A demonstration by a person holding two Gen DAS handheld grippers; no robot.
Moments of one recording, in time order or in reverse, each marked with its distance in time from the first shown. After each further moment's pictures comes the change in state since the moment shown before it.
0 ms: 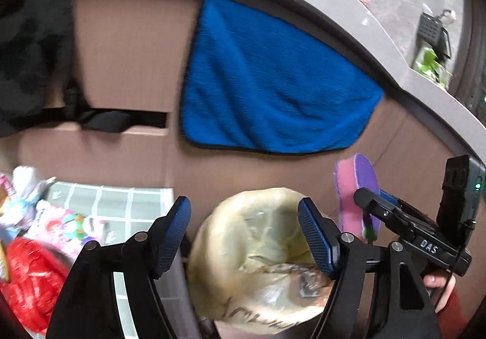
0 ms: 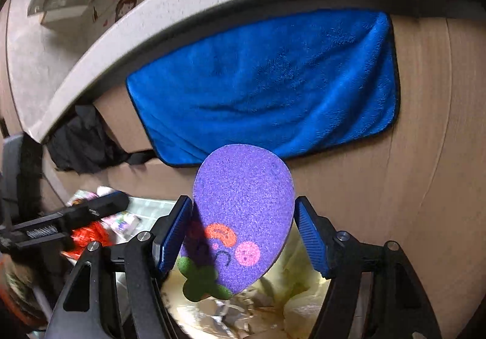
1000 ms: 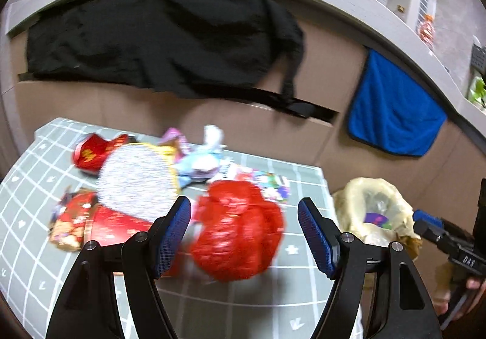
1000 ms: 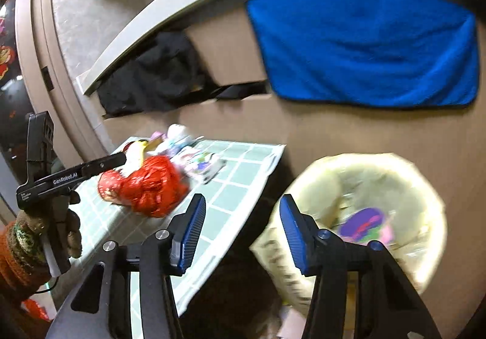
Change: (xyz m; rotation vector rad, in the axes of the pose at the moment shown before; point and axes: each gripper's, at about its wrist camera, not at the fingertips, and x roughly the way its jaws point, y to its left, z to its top) left arm -0.138 0.143 -0.064 -0.118 -0.095 0.342; right arm 0.006 0.123 -0.062 -0.123 0.150 0.232
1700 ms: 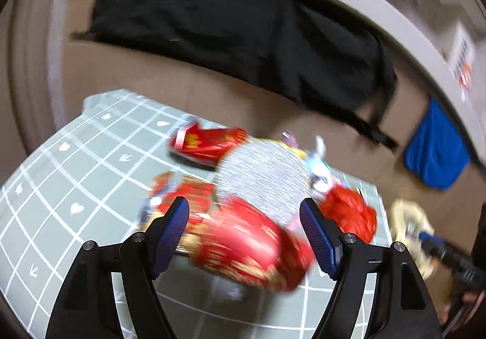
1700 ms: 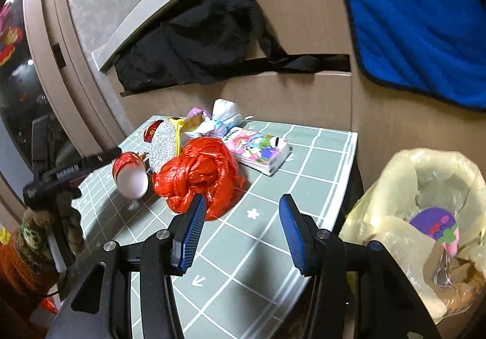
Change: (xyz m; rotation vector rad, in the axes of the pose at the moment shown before) left arm -0.027 0.142 -0.018 -0.208 -0.044 0.064; right arm 0.065 0.084 -0.002 -0.052 0.088 0.066
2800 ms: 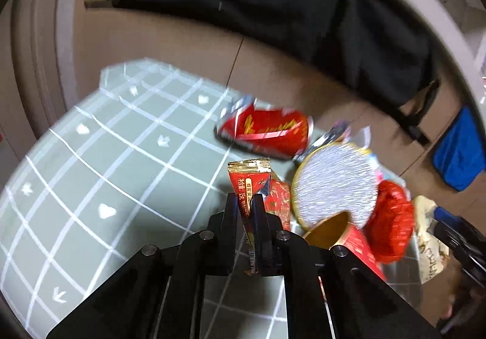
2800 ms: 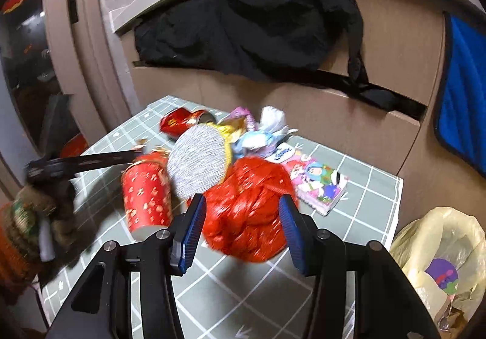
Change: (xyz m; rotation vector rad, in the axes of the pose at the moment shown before) left arm 0.022 0.049 0.012 -0.005 0.121 0.058; right arm 0.052 0.075 0.038 -0.177 0.051 -0.048
